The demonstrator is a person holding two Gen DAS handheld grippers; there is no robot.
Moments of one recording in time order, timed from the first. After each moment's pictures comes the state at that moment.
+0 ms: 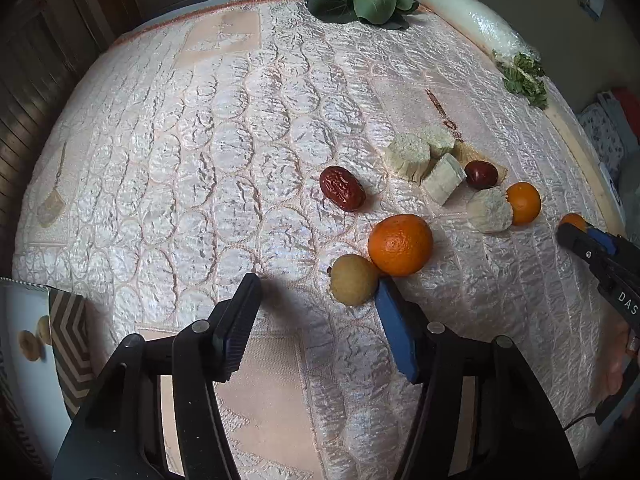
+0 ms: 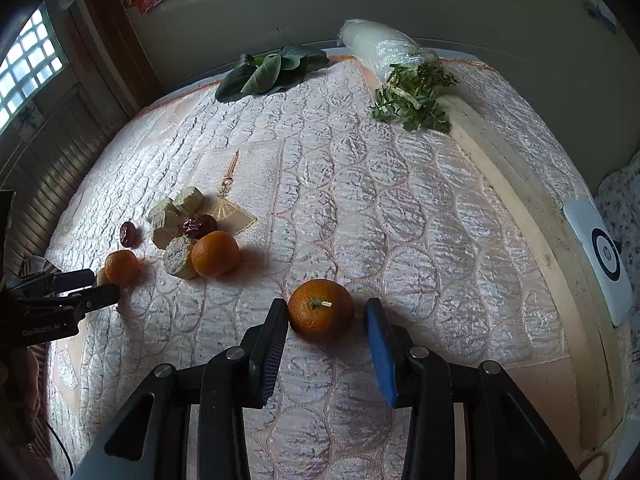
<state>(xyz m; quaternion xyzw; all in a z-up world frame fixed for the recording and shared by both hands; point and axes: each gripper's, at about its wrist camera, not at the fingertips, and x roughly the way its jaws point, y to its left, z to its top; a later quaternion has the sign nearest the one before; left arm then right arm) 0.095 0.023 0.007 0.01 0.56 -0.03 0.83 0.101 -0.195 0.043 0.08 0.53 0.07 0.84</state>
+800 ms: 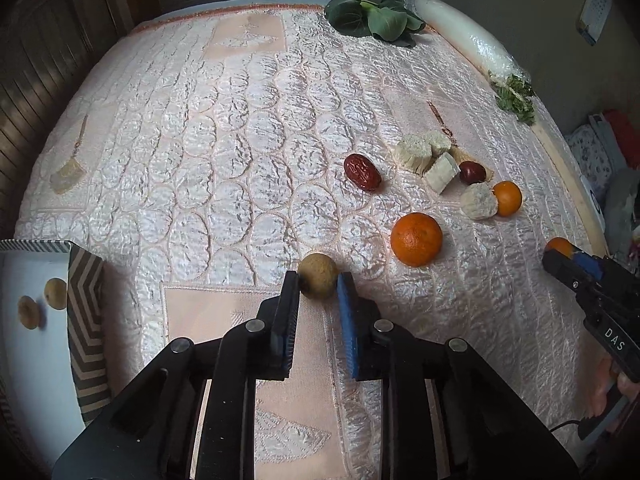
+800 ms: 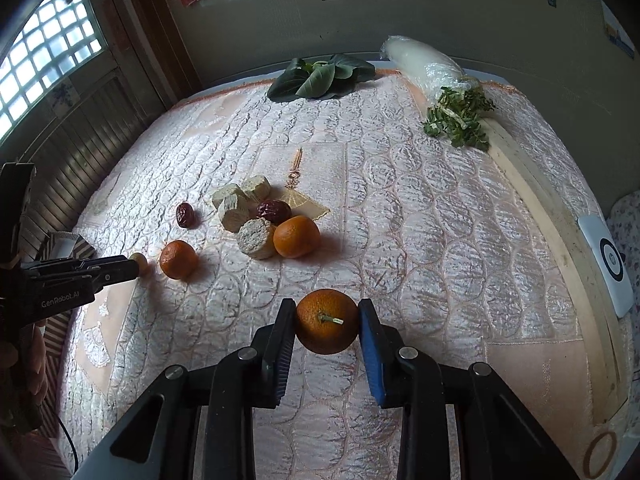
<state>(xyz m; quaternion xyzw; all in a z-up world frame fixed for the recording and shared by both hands) 0.063 0.053 0.025 -0.03 0.55 -0.04 0.83 0.074 -0.155 0.067 0.07 0.52 0.11 0.85</state>
